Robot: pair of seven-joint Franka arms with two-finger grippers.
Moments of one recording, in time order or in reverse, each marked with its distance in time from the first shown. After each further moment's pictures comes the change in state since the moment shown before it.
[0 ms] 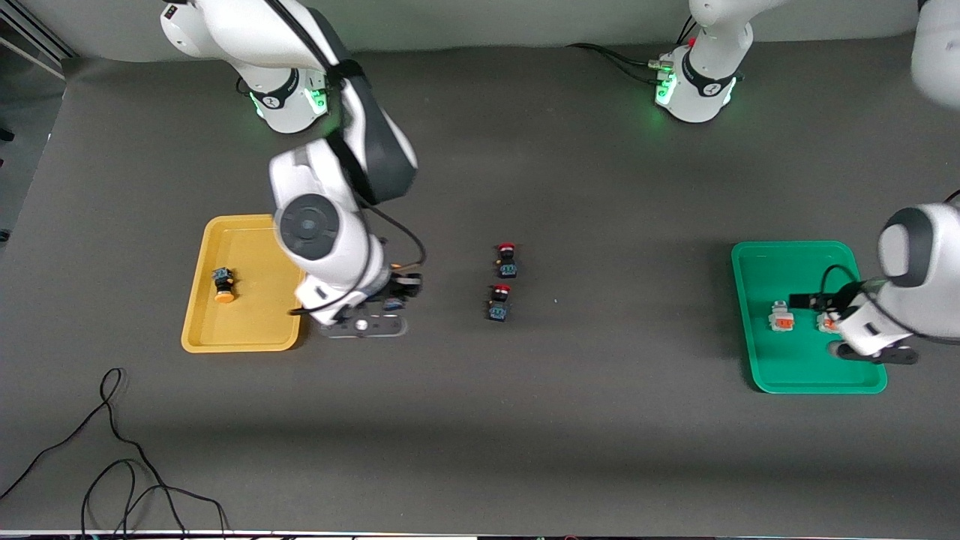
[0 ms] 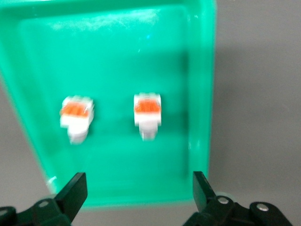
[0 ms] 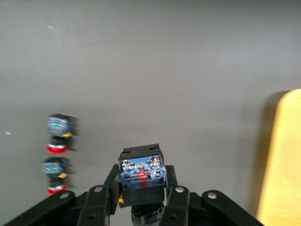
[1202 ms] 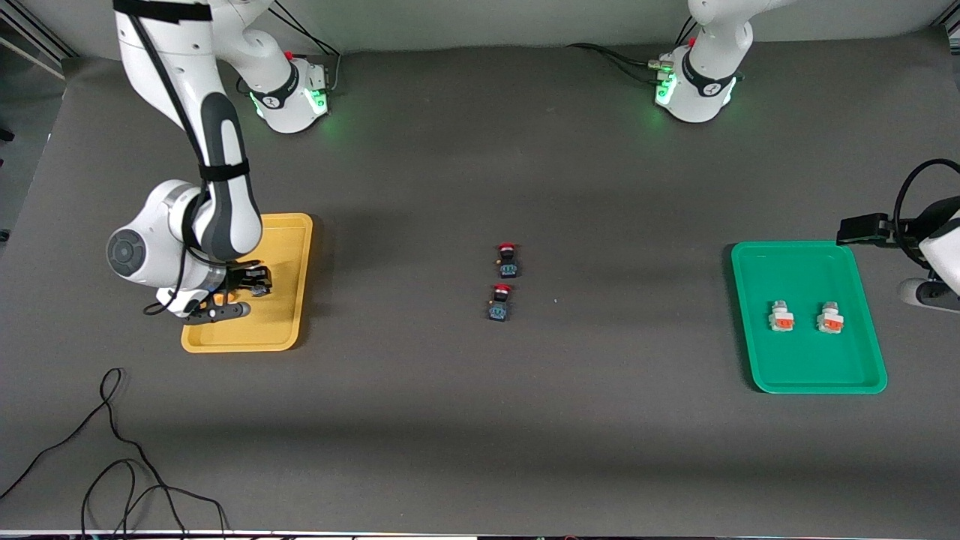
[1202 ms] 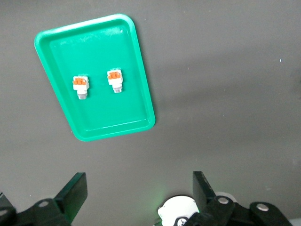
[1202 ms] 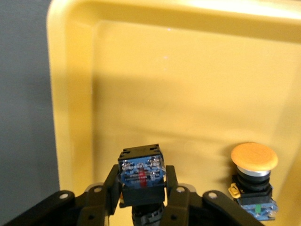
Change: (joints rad) left arm -0.051 -0.038 -0.175 0.534 0.003 -0.581 -0.003; right arm -0.016 -0.012 -0.338 -0.753 0.281 0.442 -0.829
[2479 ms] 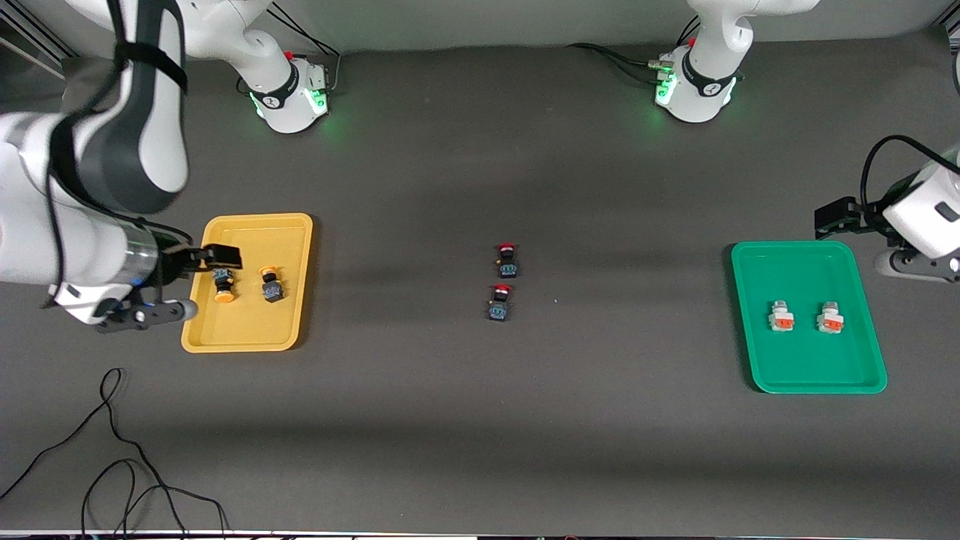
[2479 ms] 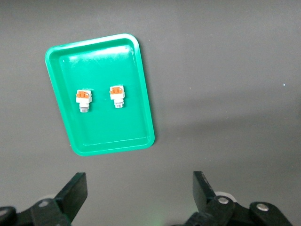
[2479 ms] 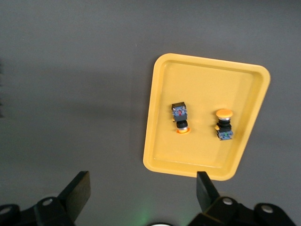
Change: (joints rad) left arm -0.416 -0.312 0.513 -0.449 -0.145 0.352 0.001; right arm 0.020 -0.117 -0.103 0.699 -0.239 -0.775 0.303
